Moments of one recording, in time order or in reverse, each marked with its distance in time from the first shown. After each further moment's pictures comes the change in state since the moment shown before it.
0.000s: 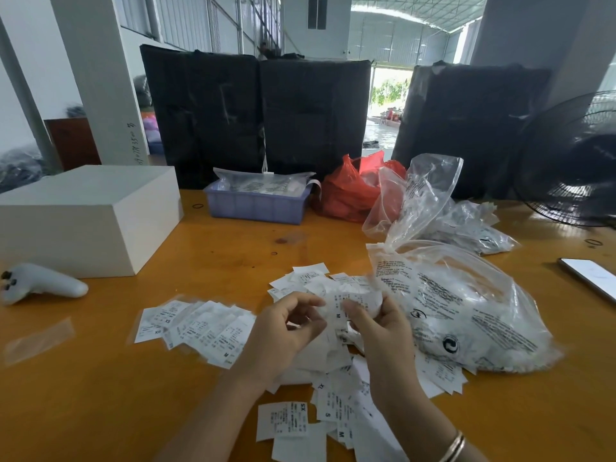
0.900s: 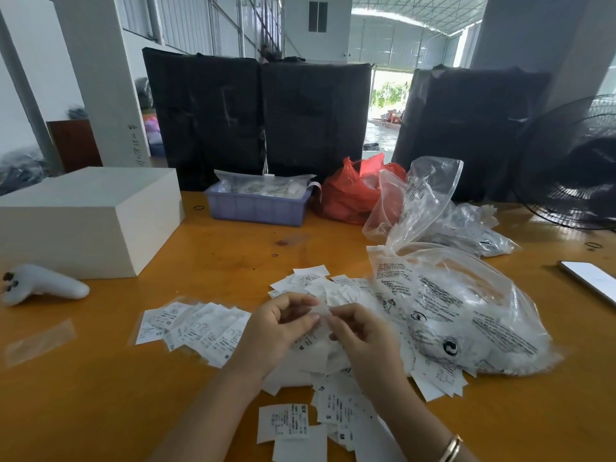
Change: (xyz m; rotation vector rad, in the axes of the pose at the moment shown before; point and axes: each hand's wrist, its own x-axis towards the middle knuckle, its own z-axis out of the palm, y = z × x) left_hand 0.001 0.004 -0.007 -0.243 0.042 -0.207; right_hand -0.006 0.000 0.004 -0.403 -0.181 -0.154
